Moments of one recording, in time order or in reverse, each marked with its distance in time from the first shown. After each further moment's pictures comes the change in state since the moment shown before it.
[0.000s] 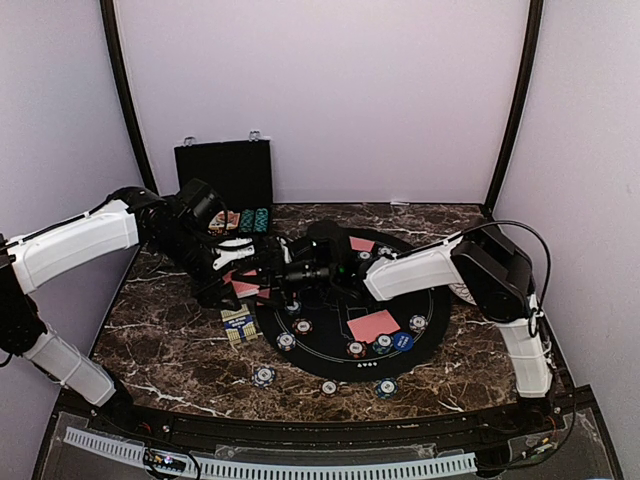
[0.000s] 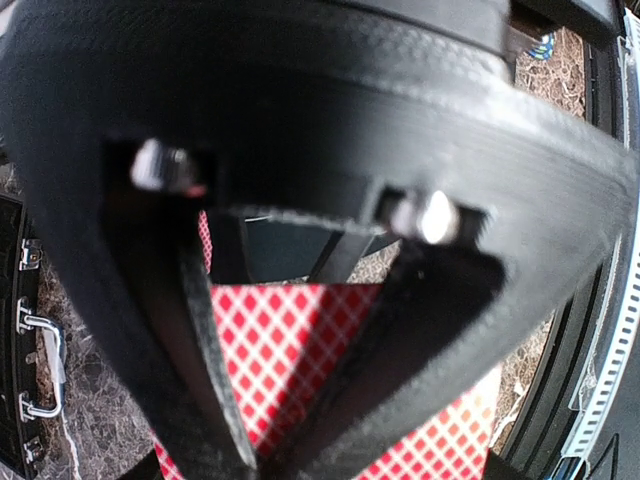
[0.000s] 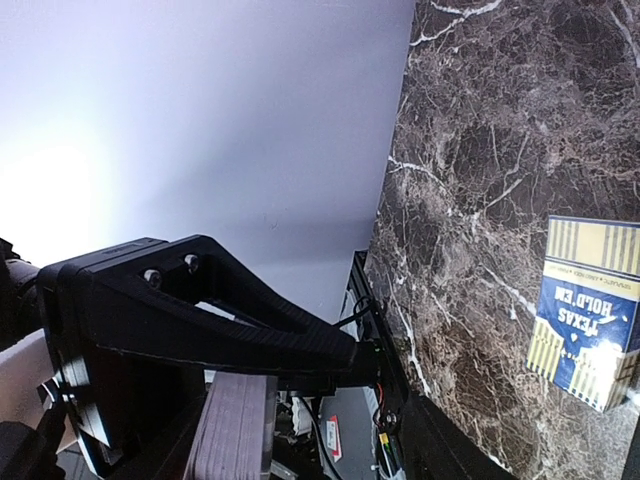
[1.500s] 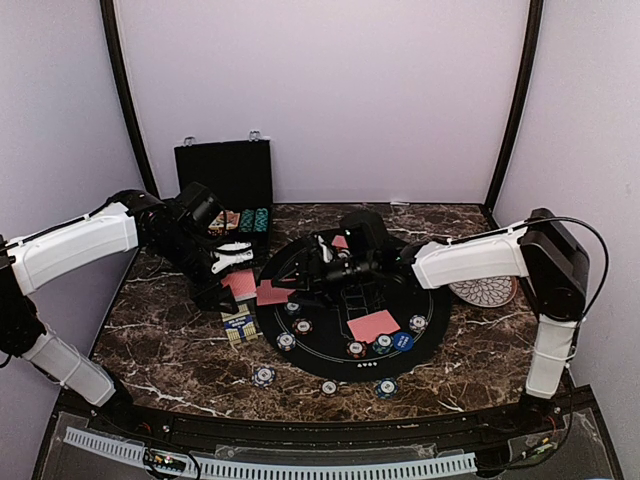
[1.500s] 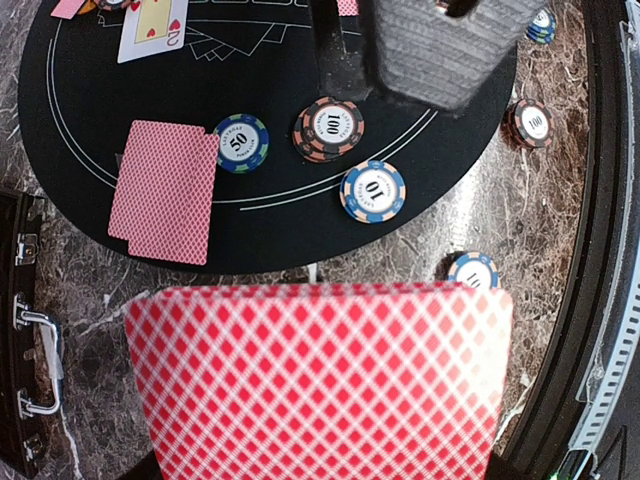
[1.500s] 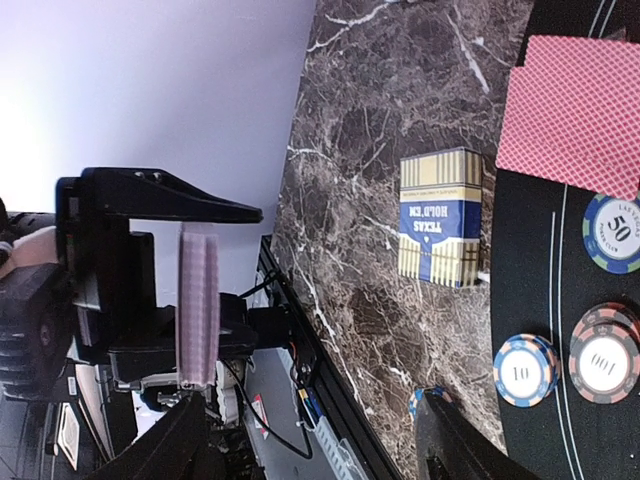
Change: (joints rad) left arm 0.000 -0.007 -0.026 0.003 -0.014 0.013; right arm -0.055 -0.315 -0.253 -0.373 0.062 -0.263
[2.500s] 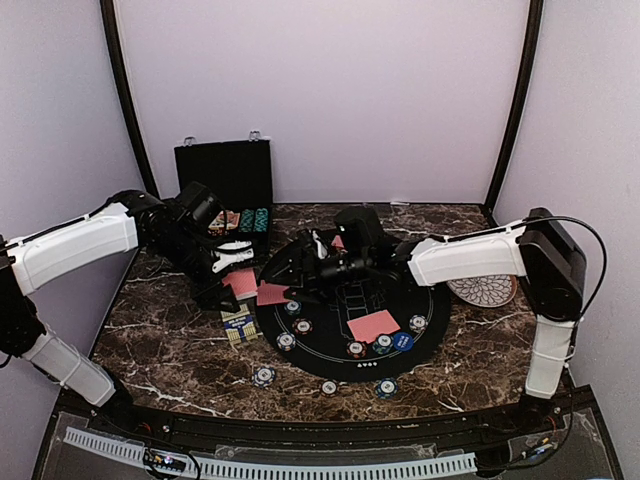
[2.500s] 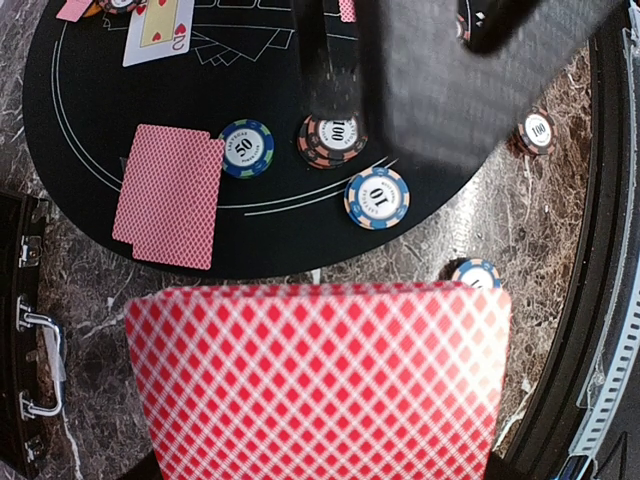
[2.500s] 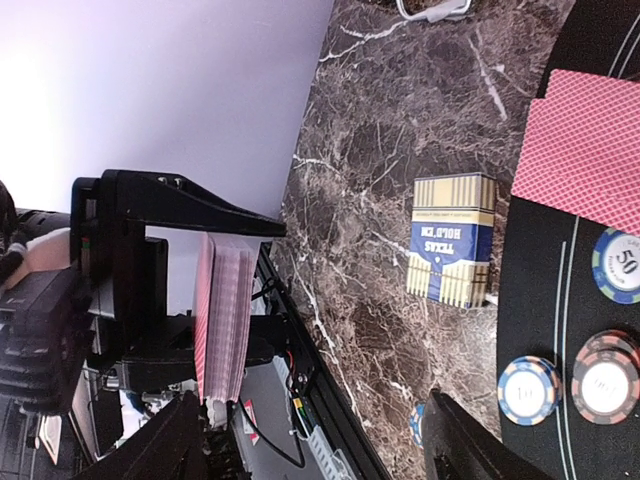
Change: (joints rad) left arm 0.000 -0.001 -0.003 0.015 0.000 0.002; right arm 0.007 0.007 0.050 -0.023 0.024 -0.046
